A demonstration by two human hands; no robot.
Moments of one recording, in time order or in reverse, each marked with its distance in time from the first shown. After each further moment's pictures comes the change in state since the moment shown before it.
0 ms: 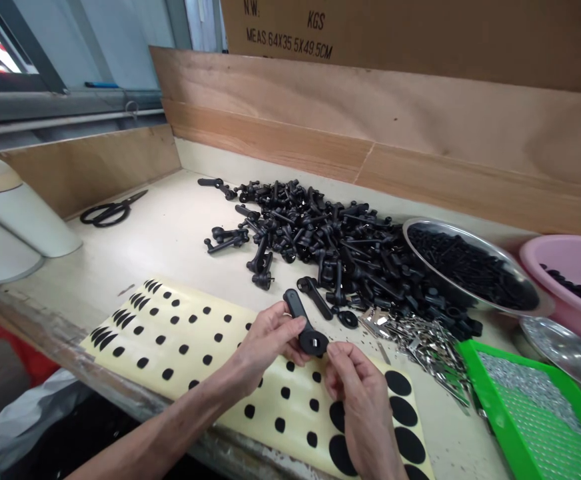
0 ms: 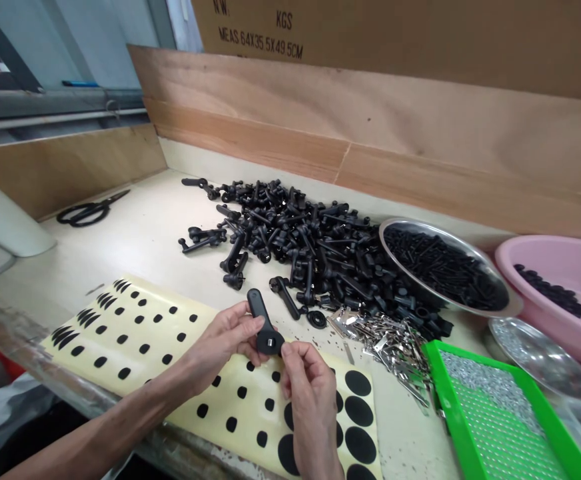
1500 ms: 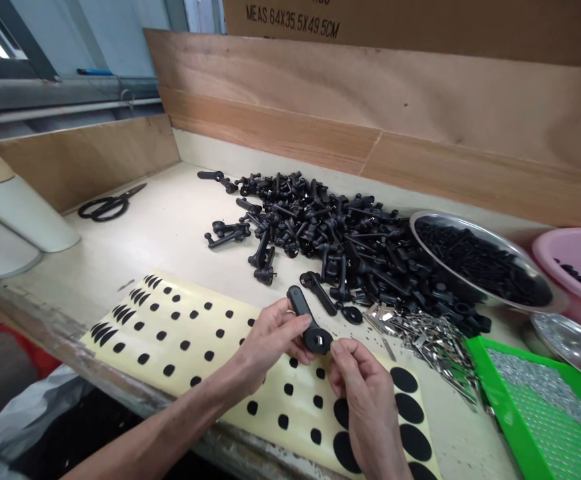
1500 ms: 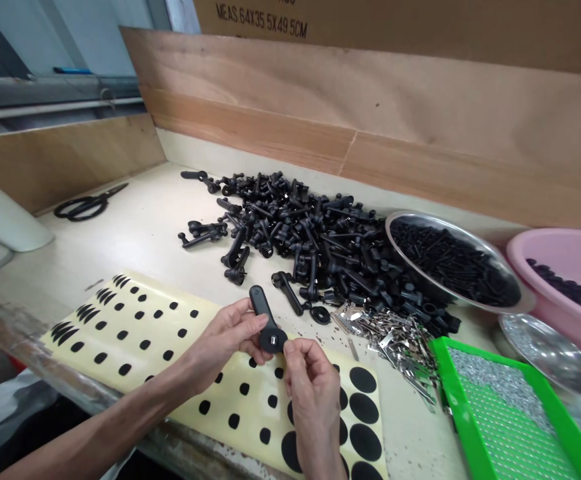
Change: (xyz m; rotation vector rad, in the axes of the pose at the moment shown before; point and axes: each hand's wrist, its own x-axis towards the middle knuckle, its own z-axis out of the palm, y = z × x) left_hand 0.000 -0.003 -0.001 -0.007 -0.021 0.009; right_hand -0.001 -0.002 0.004 -0.052 0.032 -0.008
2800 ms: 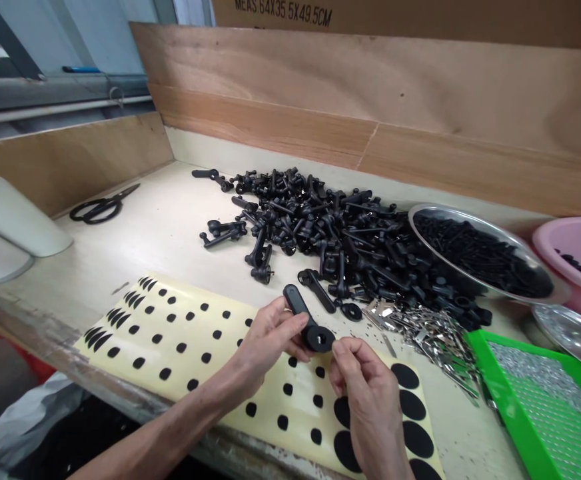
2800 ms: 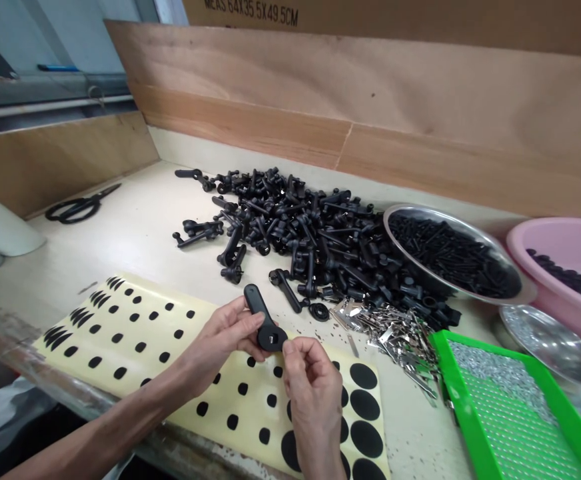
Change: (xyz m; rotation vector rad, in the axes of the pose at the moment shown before) left_hand -0.002 0.002 0.003 0.044 0.018 0.010; right_hand -0.004 -0.003 0.001 0.011 0.052 -0.008
